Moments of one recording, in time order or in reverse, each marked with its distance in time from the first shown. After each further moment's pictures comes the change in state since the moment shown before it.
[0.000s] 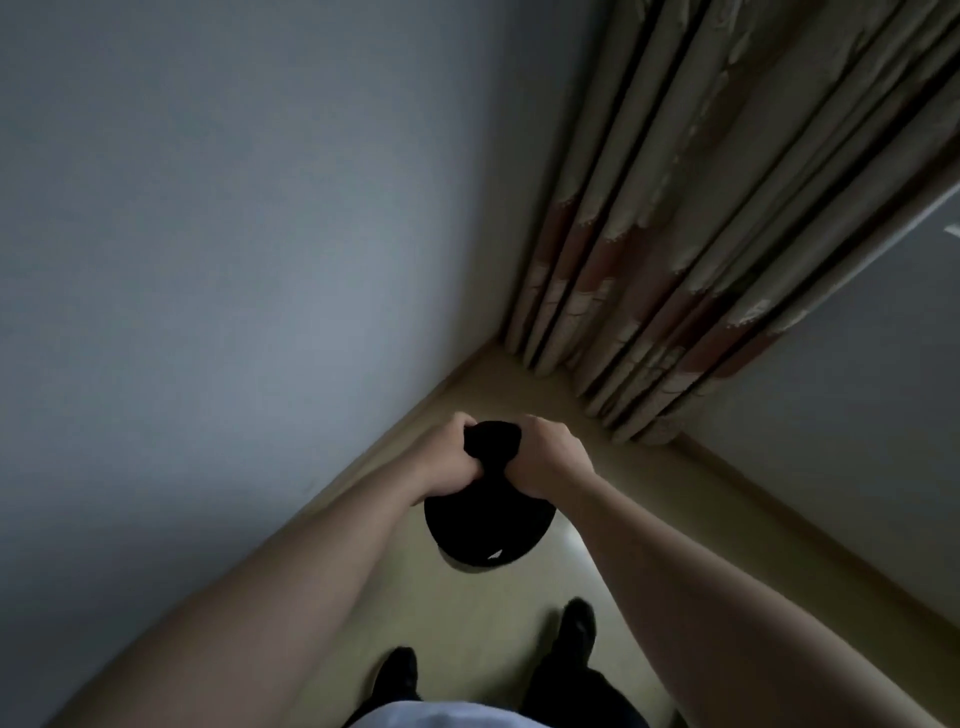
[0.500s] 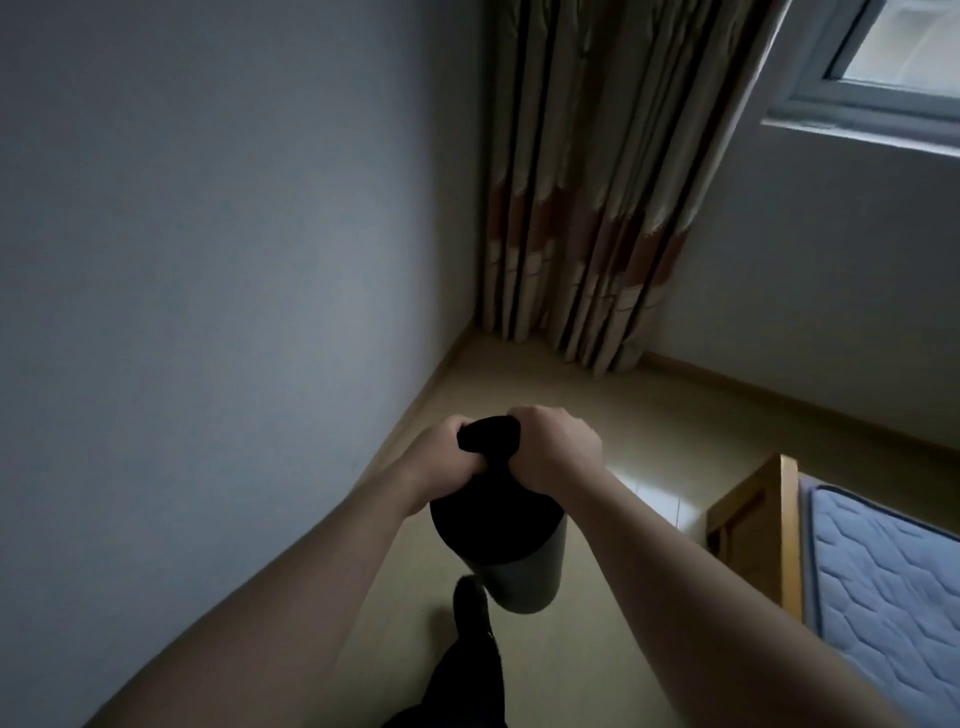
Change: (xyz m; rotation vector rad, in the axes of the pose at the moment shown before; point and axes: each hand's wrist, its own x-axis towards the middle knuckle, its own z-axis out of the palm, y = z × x) left_hand -0.290 -0.121 0.035 0.018 -0.056 0.164; right_hand -0.321 -0.048 0.121 -0.023 0.270 0.007
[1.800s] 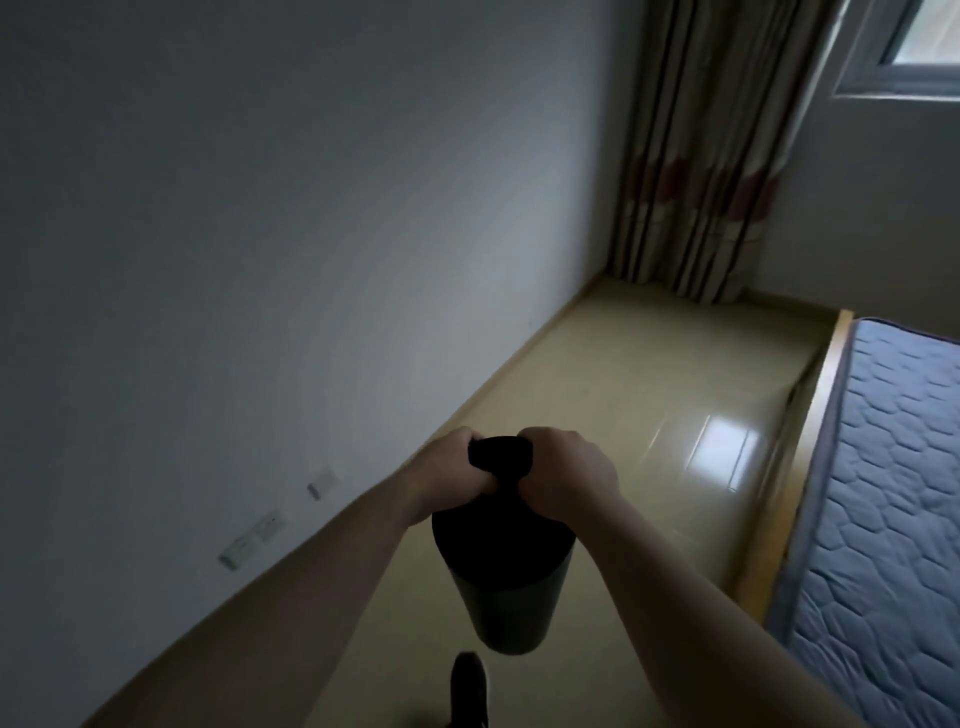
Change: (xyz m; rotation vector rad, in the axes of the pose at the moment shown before) left_hand -0.992 -0.343 0.116 0.149 0.189 -0.055; right_hand -0.976 -0.261 0.204 0.127 -0.011 -0.252
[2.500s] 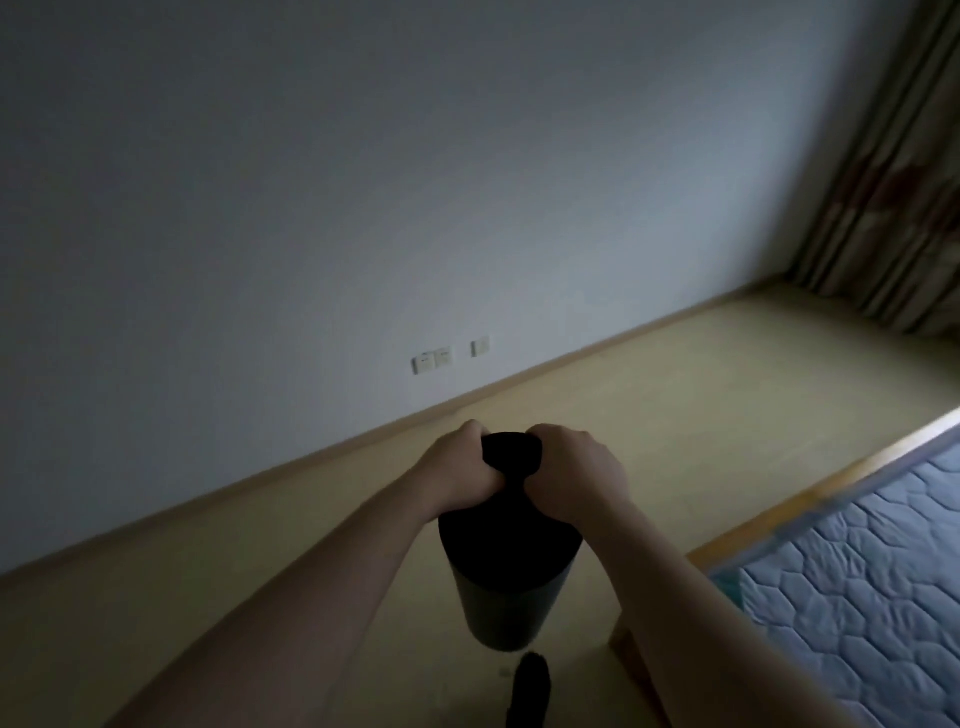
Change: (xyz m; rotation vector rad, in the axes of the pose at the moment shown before) left_hand -0.519 -0.031 0.229 -0.004 0.376 -0.268; right_hand -0.498 -0.005 0.030 -0.005 -0.174 -0.398
